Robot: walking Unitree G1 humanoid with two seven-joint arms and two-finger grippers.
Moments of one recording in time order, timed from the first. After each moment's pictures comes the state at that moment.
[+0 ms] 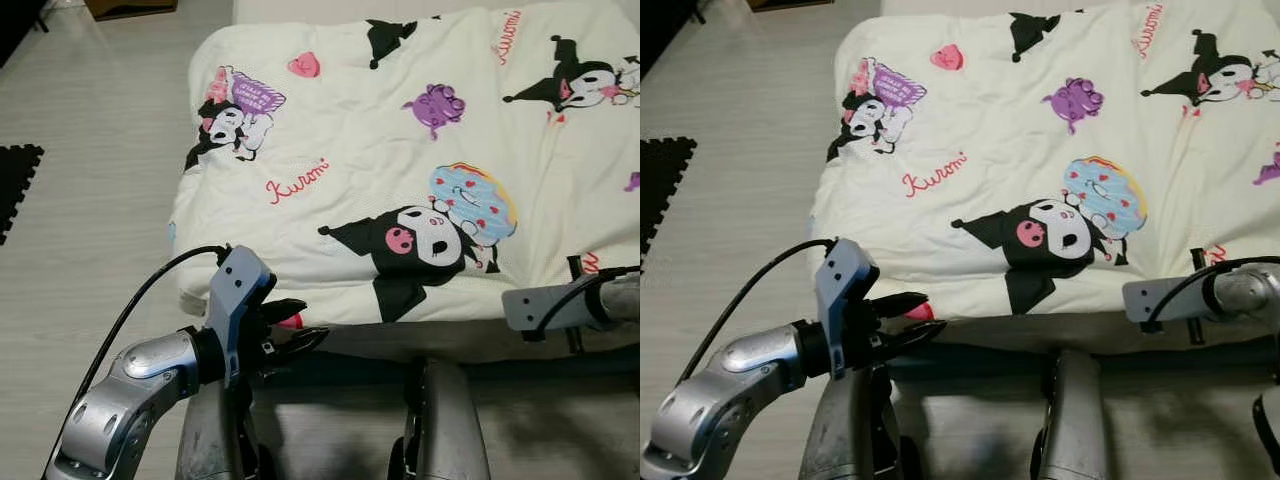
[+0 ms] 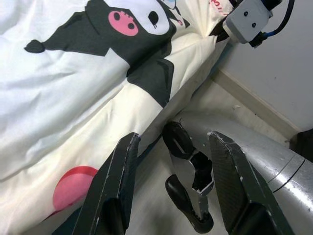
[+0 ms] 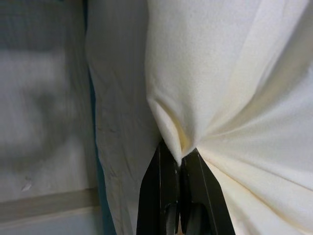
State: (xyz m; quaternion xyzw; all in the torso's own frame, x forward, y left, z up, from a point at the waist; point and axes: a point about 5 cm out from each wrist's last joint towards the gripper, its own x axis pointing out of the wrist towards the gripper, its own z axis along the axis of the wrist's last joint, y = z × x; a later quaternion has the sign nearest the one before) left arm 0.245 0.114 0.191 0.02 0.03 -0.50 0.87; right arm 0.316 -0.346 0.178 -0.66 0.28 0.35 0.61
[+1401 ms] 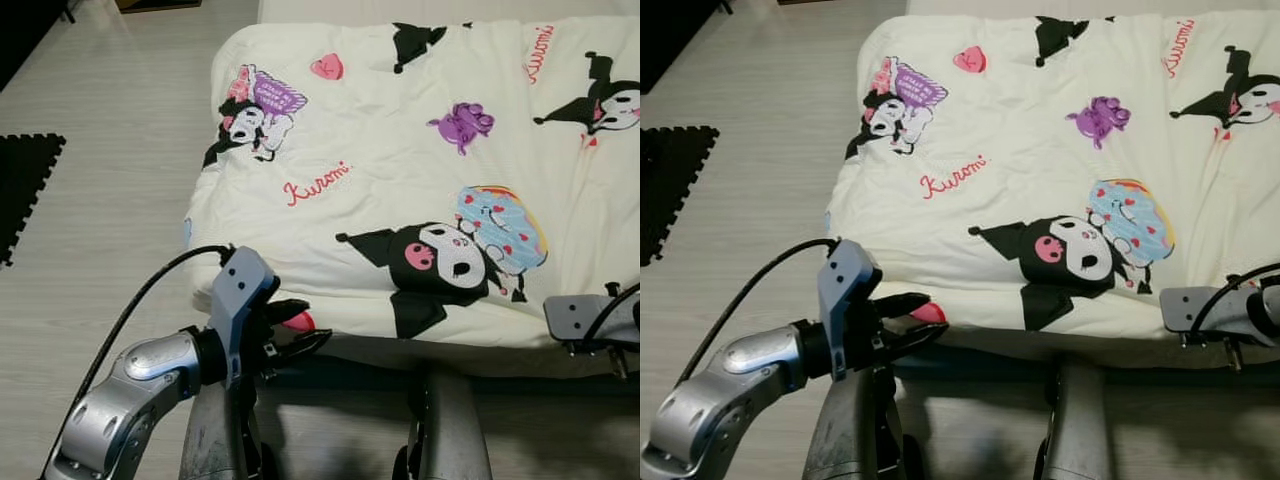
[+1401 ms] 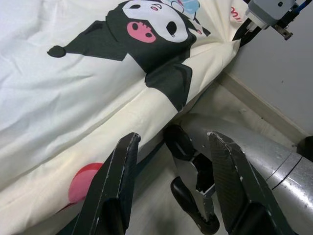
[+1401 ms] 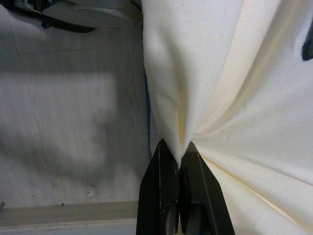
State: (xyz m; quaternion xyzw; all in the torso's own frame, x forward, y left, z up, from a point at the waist) left arm 0.243 0.112 0.192 0.03 0.02 -0.50 0.86; right arm 0.285 -0.369 0.187 -0.54 0.34 0.42 0.64
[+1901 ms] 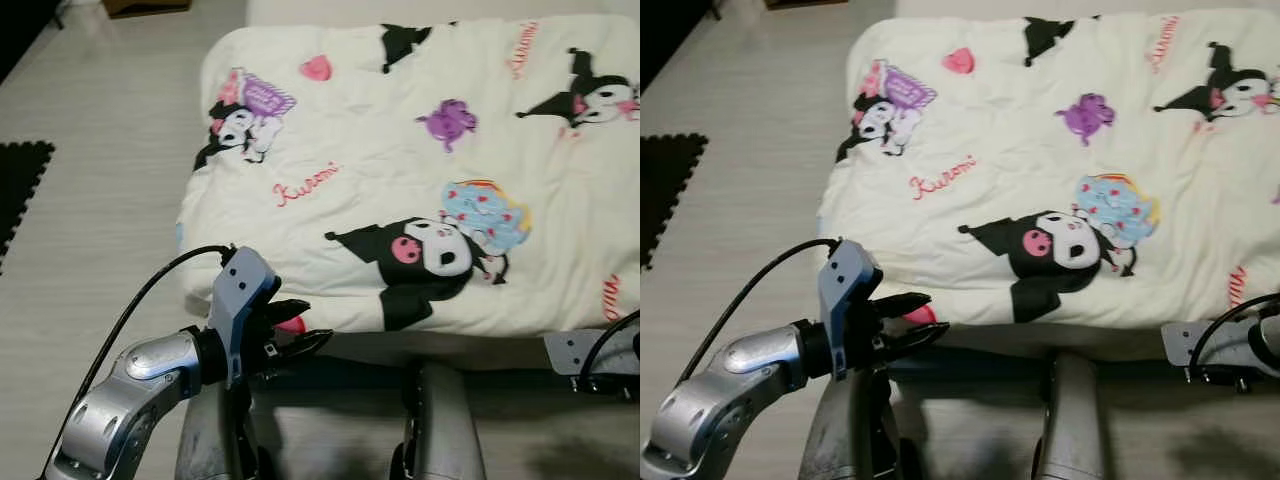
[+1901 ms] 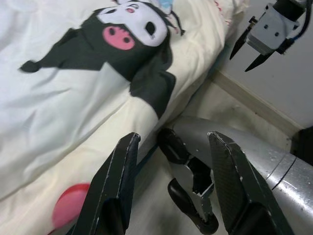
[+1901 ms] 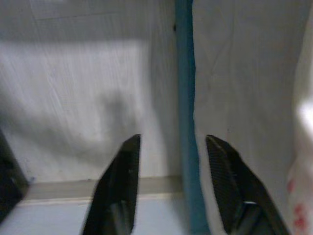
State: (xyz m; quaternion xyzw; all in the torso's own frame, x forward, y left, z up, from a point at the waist) left arm 0.243 0.111 0.194 0.03 0.02 -0.50 0.86; right arm 0.277 -0.377 0.166 -0.55 0.39 0.40 0.62
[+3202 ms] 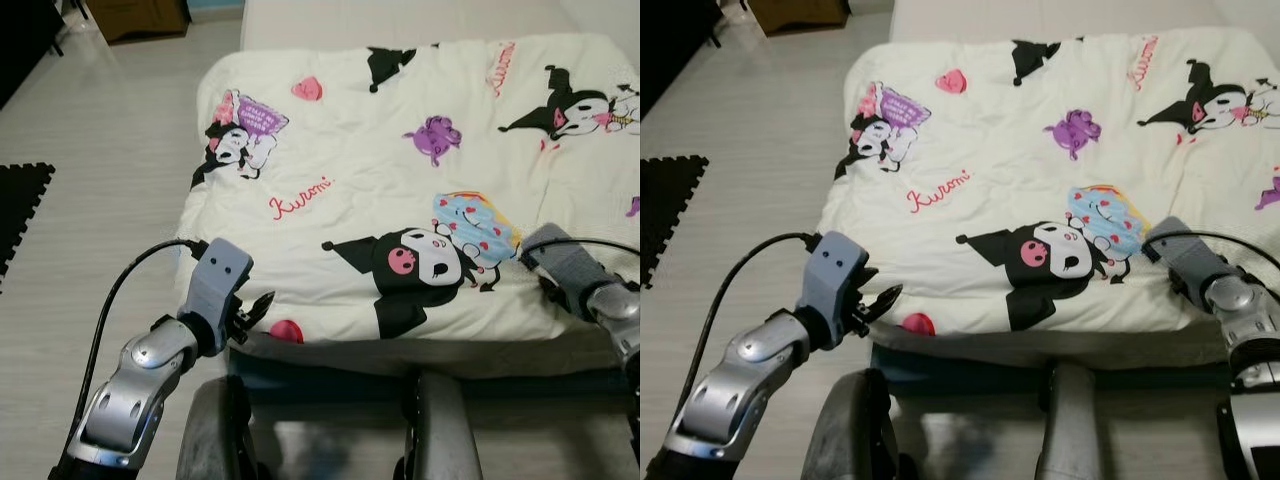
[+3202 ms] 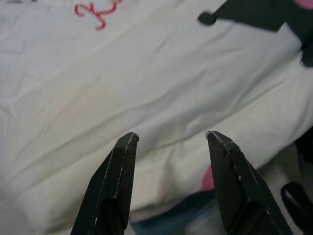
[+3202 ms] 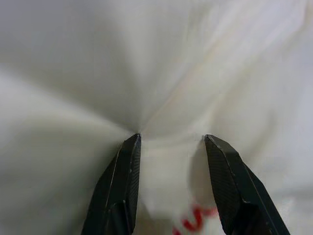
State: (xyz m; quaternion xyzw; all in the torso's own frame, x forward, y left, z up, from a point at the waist) left arm 0.286 0.145 0.159 0.12 0.04 -0.26 0.96; right arm 0.329 -0.368 0.160 -0.44 0.25 -0.05 0.86
